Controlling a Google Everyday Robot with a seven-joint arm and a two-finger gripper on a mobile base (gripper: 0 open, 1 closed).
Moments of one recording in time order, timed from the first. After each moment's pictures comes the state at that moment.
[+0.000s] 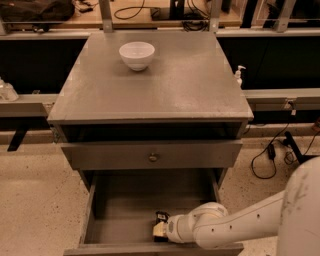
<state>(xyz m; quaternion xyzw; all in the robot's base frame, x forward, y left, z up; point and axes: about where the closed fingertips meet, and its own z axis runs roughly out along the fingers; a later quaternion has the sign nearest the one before) 0.435 -0.005 0.388 -0.94 -0.01 -0.12 0.31</state>
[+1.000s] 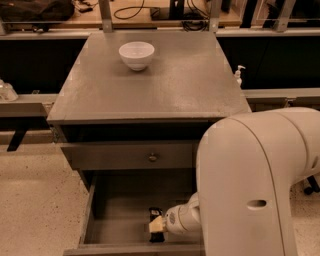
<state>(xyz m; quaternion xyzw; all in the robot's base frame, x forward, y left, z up) 0.427 0.008 0.434 -0.92 -0.09 -0.07 0.37</state>
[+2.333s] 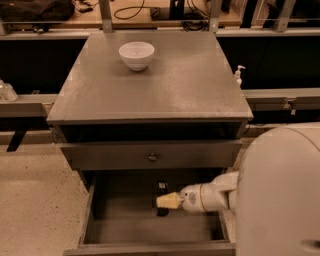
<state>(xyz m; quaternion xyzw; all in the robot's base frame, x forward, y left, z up) 0.466 -0.016 0.540 -0.85 -0.14 -0.17 0.47</state>
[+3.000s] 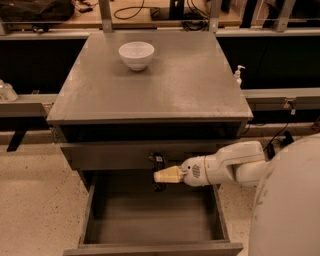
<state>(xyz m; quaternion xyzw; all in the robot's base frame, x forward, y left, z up) 0.498 -0.013 0.653 -0.82 -0.20 -0.21 0.50</state>
